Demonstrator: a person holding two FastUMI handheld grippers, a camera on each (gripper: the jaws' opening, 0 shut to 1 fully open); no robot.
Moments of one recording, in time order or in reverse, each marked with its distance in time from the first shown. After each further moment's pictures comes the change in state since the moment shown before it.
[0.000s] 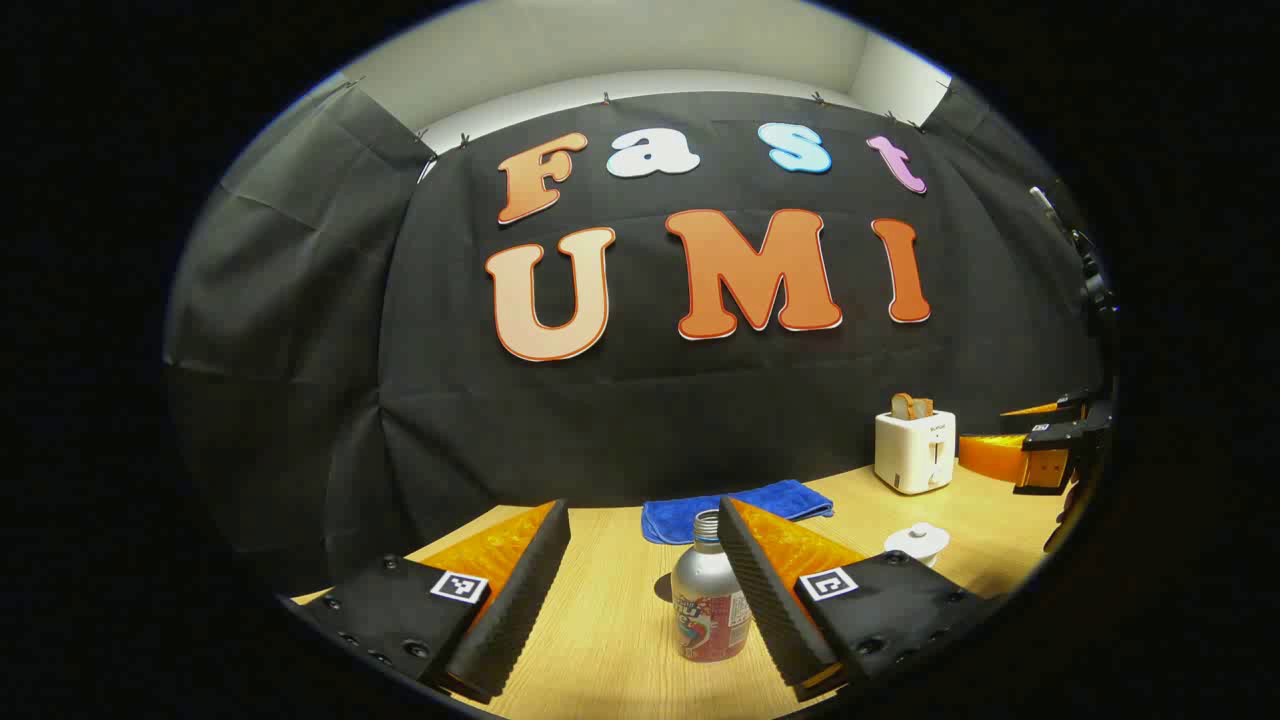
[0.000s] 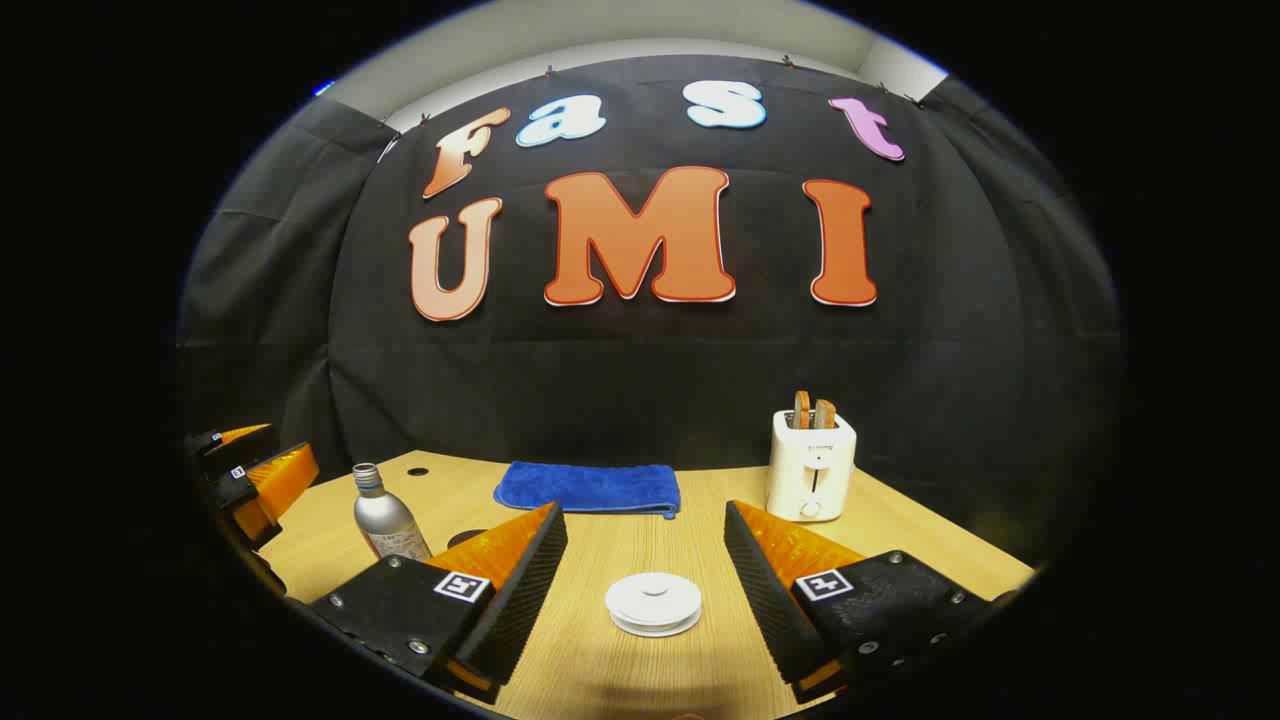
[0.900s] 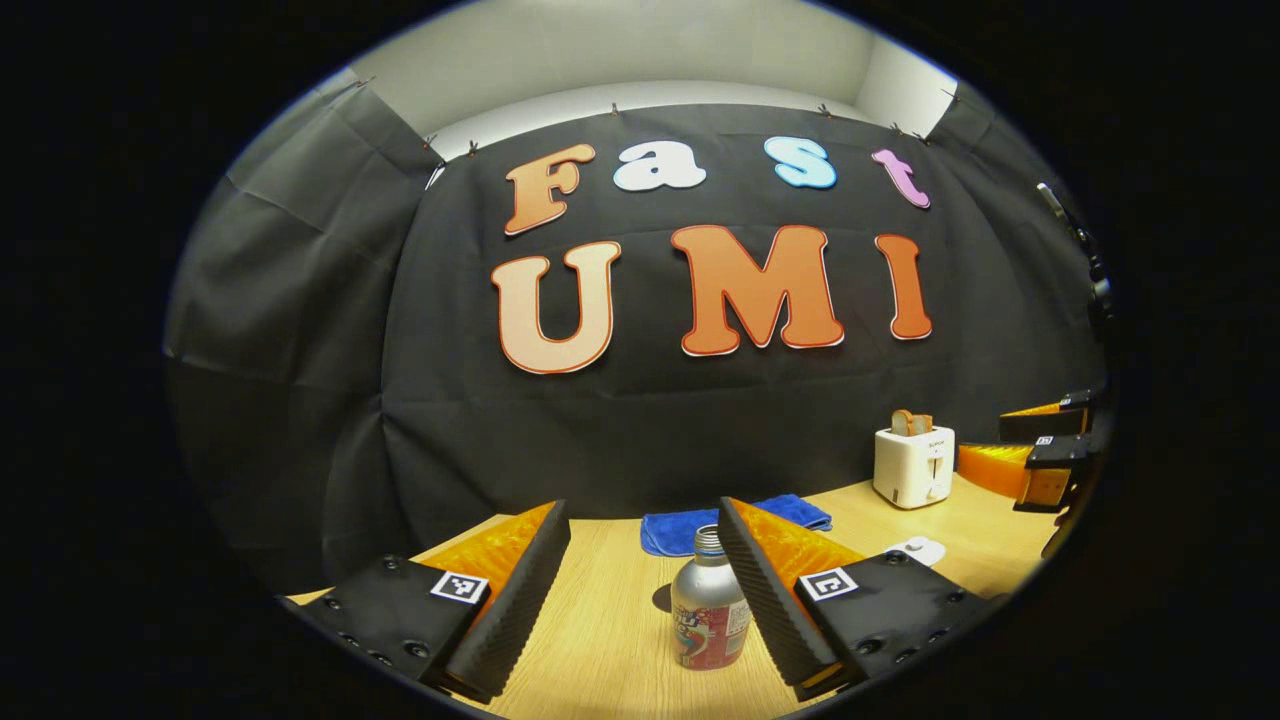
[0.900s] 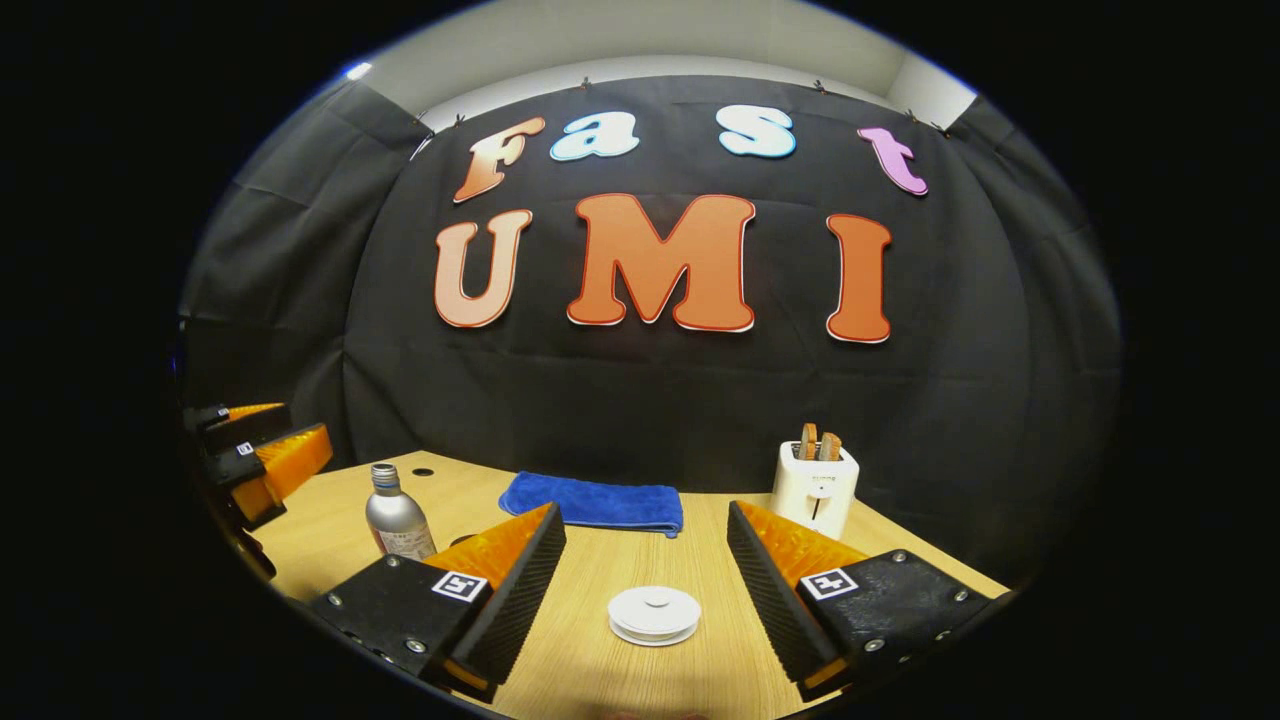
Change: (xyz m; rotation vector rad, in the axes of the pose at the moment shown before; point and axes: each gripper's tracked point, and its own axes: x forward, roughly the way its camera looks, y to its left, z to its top) left arm 0.000 0.003 0.014 -0.024 -0.052 0.008; right arm -0.008 0.009 0.008 -0.089 -0.051 0.014
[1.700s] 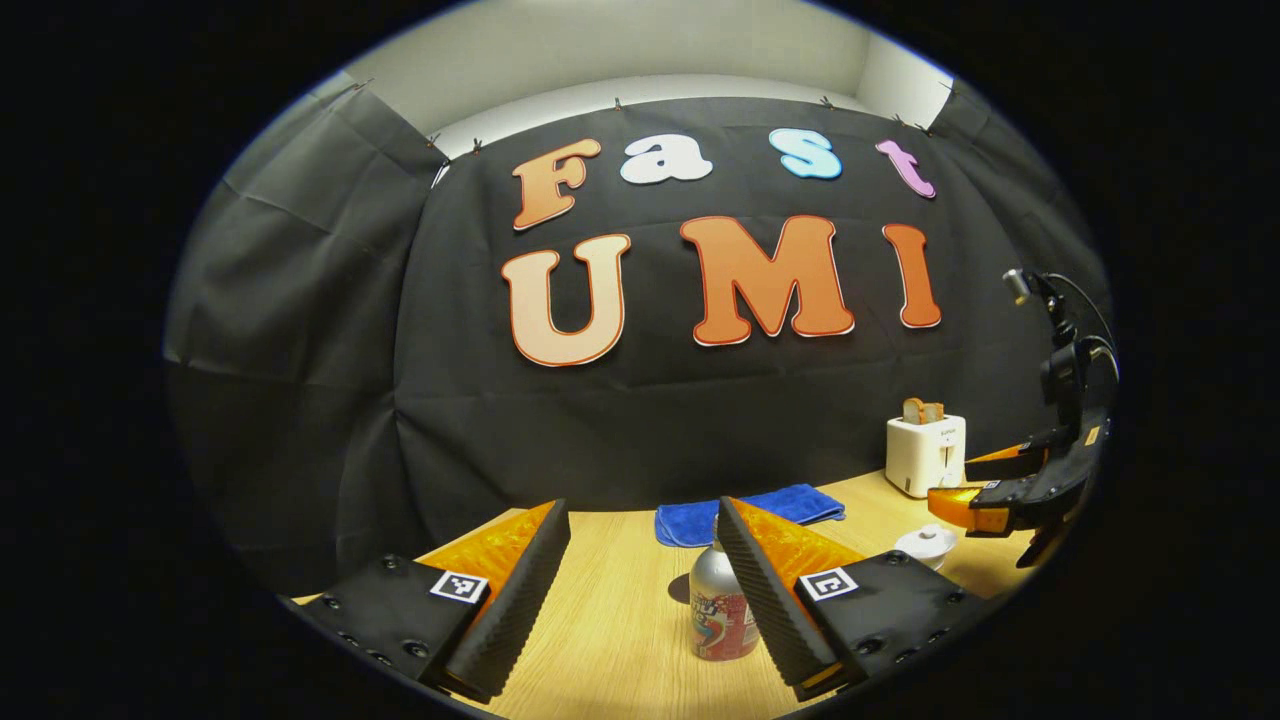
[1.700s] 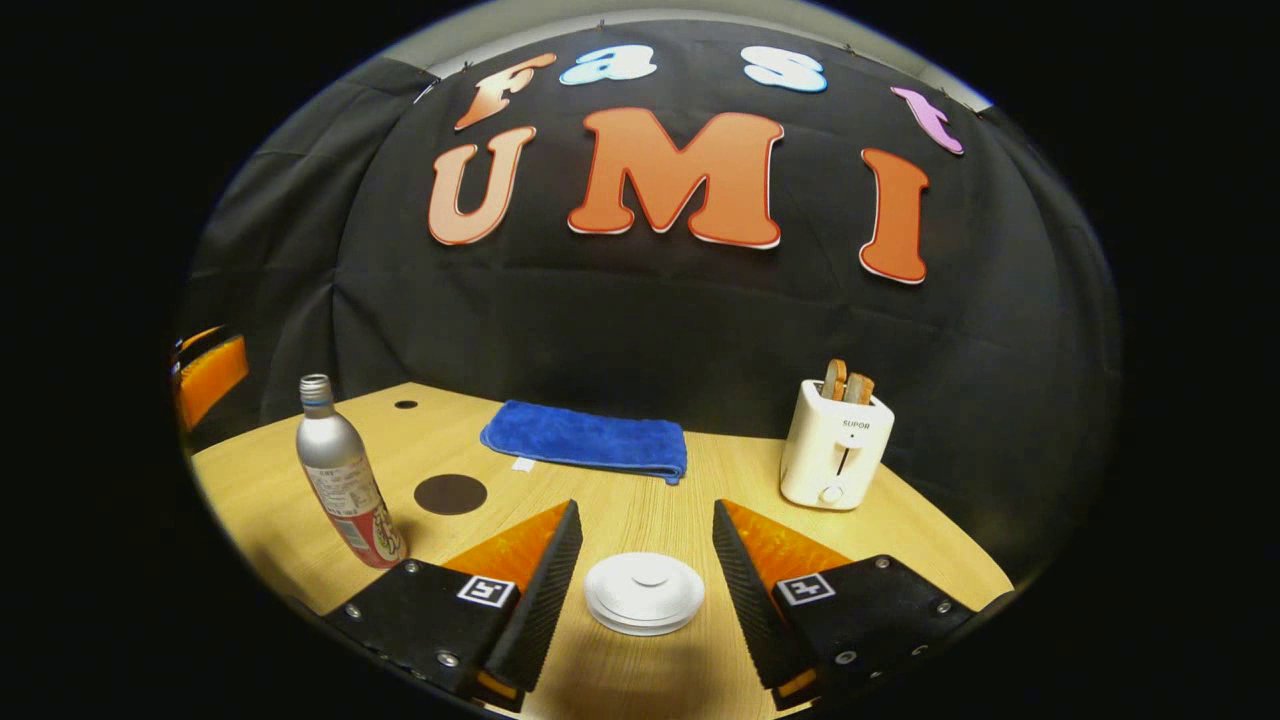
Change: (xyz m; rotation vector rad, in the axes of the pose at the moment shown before) left arm -0.005 0.010 -0.013 0.018 0.036 0.035; right arm 0.059 0.001 -0.079 -0.039 0.216 0.043
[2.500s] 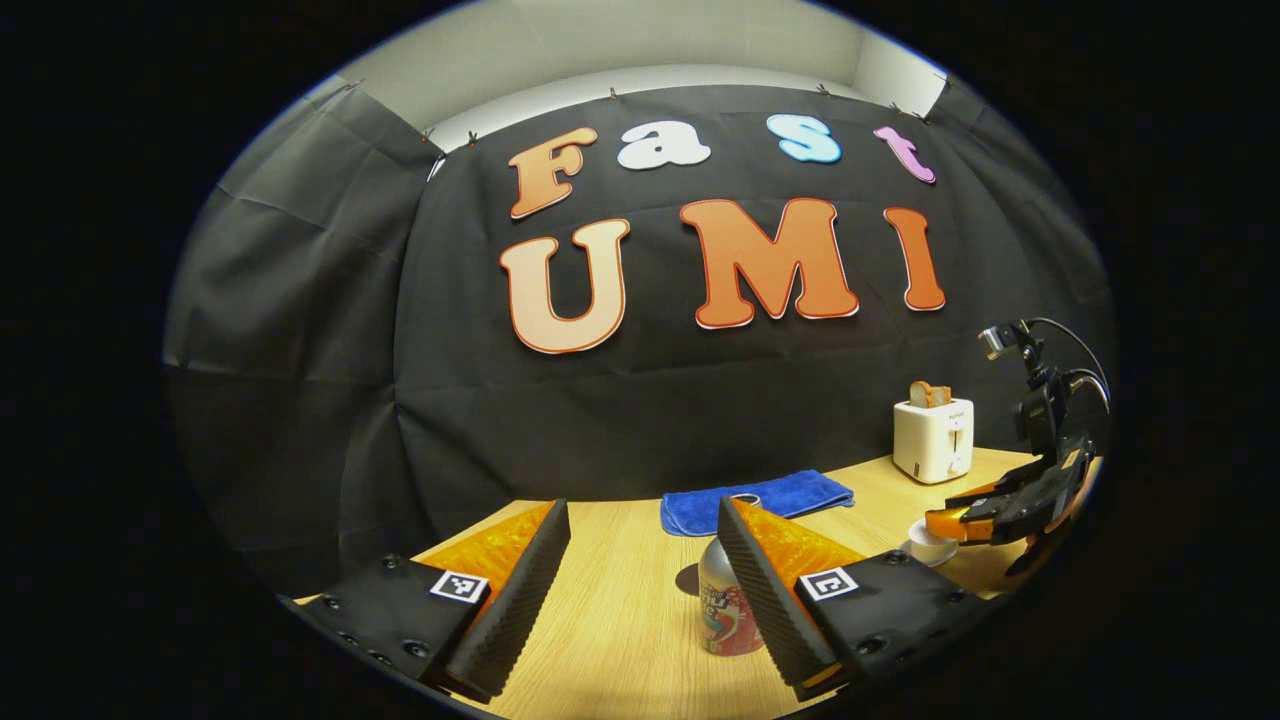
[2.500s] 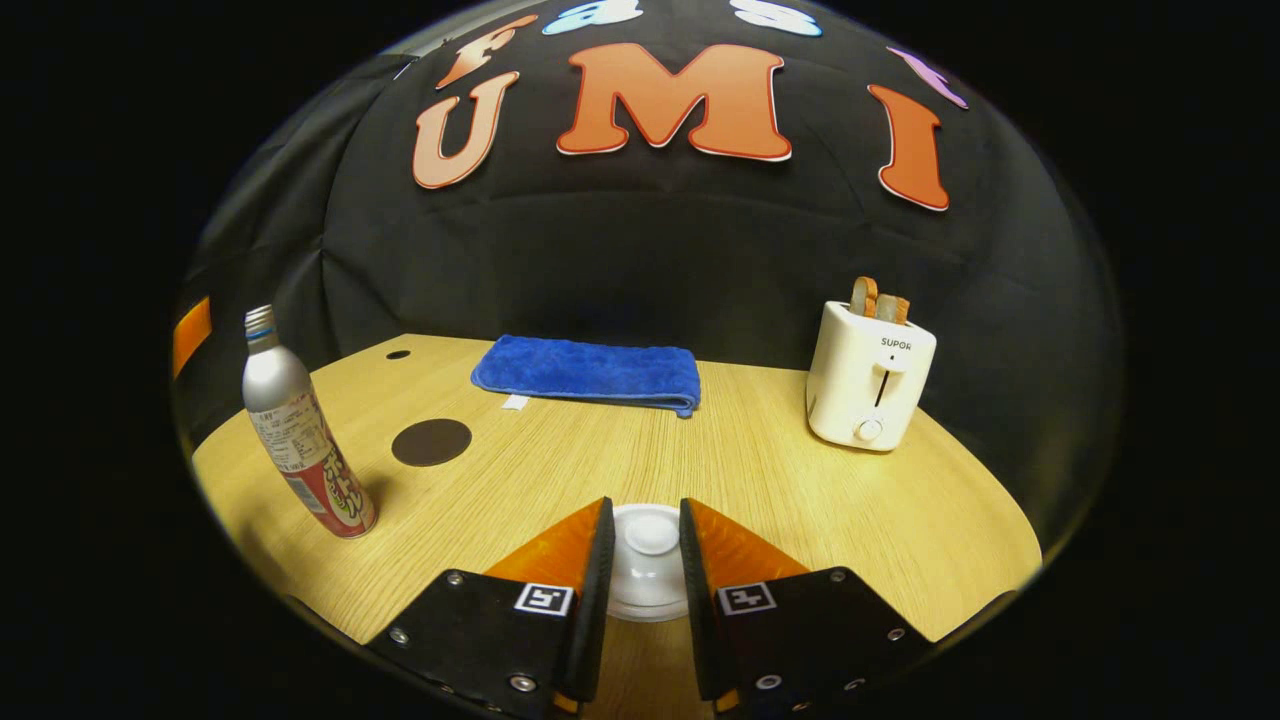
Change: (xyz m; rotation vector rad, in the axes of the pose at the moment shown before) left arm 0.007 0.001 -0.017 0.015 0.036 0.003; right arm 0.033 0.005 -0.057 0.025 0.162 0.037
